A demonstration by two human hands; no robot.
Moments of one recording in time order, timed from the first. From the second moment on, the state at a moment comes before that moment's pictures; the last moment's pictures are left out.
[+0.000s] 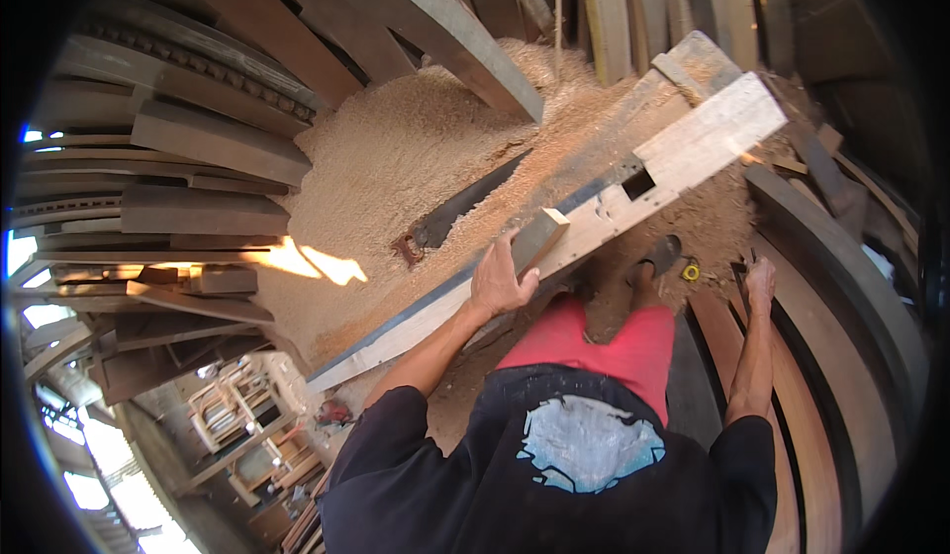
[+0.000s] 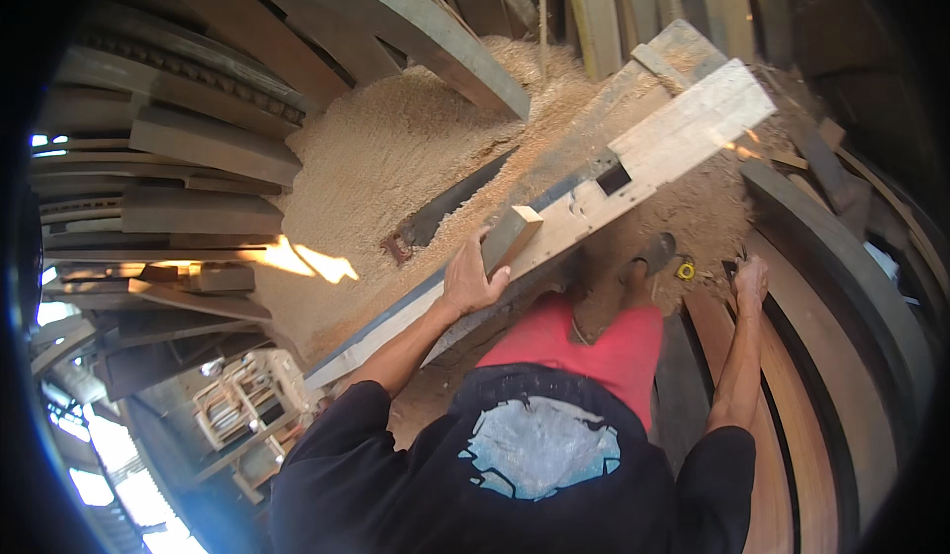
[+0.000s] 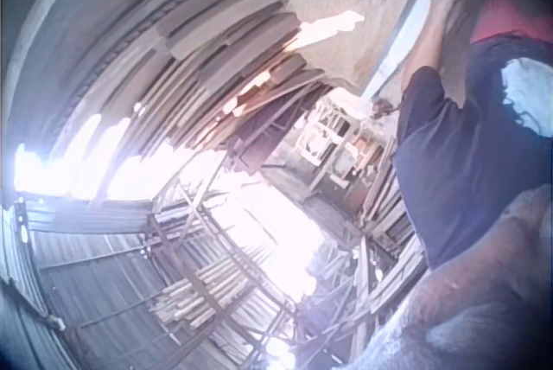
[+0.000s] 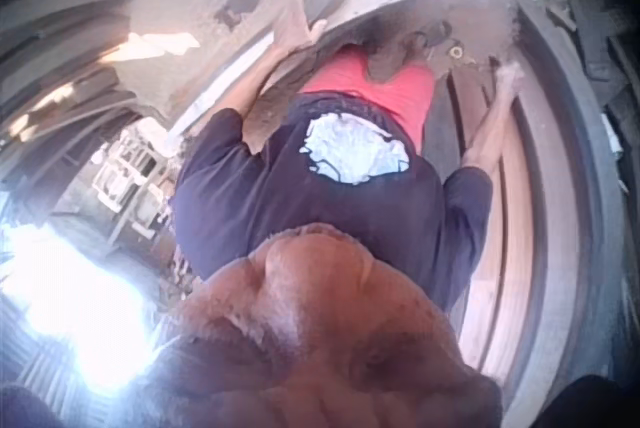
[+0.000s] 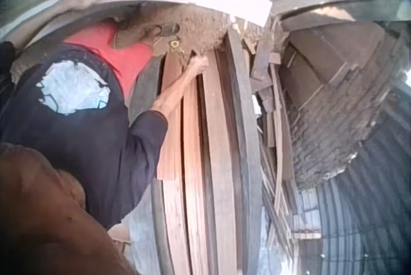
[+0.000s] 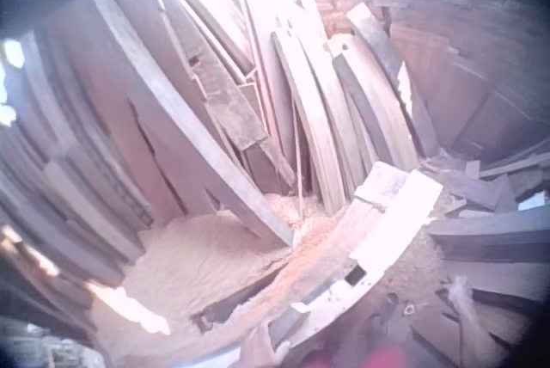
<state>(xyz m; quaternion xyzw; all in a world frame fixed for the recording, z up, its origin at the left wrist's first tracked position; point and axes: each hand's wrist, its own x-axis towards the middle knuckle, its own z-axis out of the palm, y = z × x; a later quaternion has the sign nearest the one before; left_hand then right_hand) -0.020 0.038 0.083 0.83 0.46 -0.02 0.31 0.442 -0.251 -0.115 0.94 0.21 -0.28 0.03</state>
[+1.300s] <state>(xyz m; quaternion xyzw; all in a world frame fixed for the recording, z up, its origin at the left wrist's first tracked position) 0.071 0.057 0.121 0.60 0.27 0.00 0.75 0.266 -0.260 0.264 0.37 0.06 -0.22 -0.90</state>
